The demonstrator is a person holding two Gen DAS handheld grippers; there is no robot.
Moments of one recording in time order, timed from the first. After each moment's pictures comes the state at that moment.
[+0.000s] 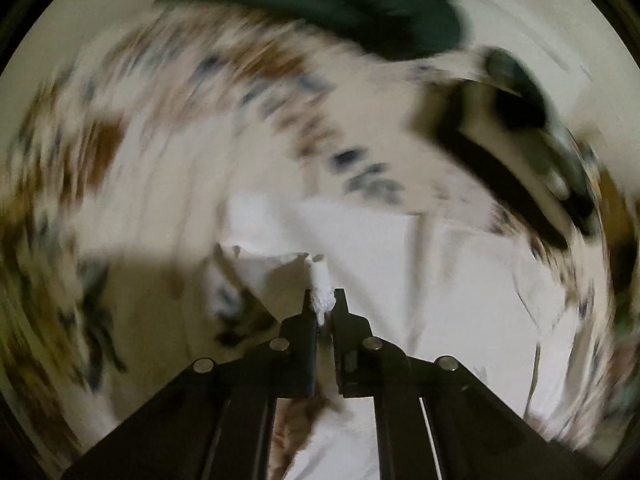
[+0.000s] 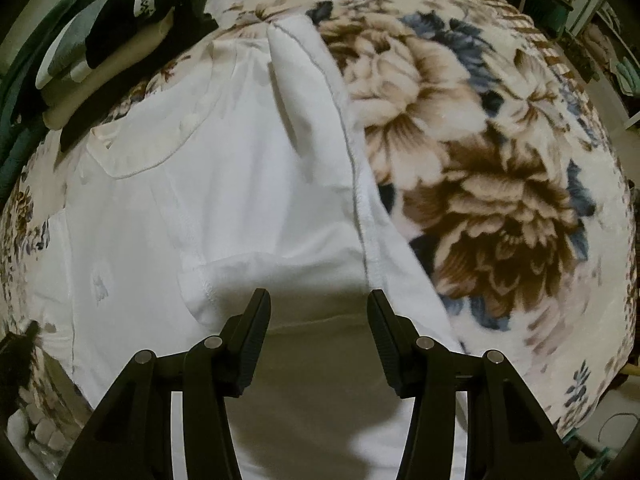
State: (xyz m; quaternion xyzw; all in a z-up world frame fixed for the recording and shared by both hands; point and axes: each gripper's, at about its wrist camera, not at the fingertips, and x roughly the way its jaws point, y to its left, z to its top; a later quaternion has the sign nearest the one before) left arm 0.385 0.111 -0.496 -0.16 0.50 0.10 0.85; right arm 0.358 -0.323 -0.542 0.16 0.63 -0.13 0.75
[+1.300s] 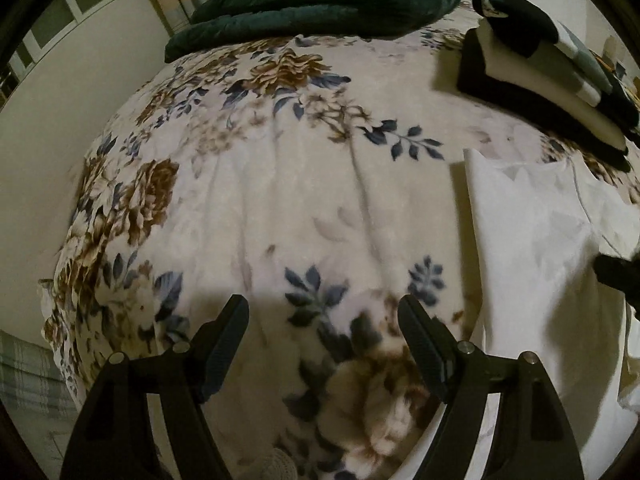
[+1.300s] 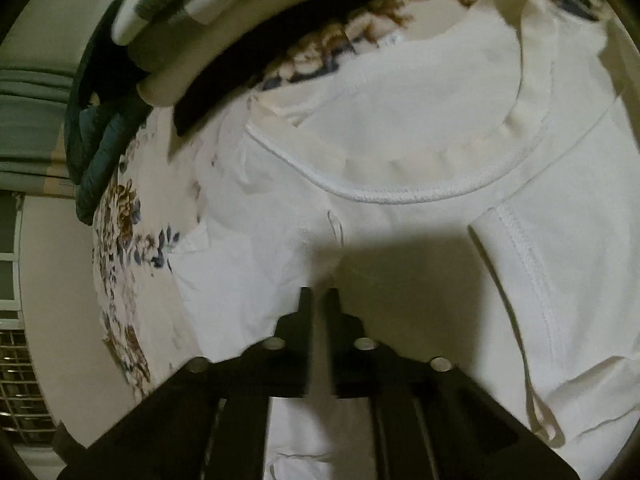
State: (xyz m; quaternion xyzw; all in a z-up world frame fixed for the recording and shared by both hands) left arm 0.370 0.099 -0.509 -0.01 0.53 0.20 0.83; right arm 0.458 -0.182 -0.559 0.29 0.61 0.05 0.73
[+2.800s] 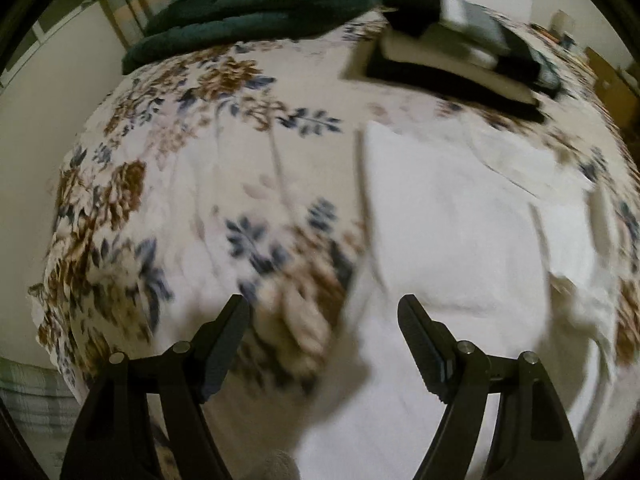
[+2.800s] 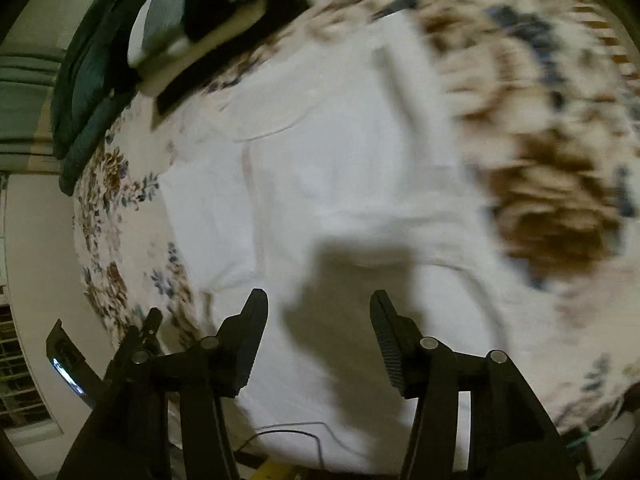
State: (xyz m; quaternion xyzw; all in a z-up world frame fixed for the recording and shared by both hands) left arm 0.310 0.015 -0.457 0.00 0.56 0.11 0.83; right arm 0.323 -0.333 -0.448 0.24 0.68 0.02 0.69
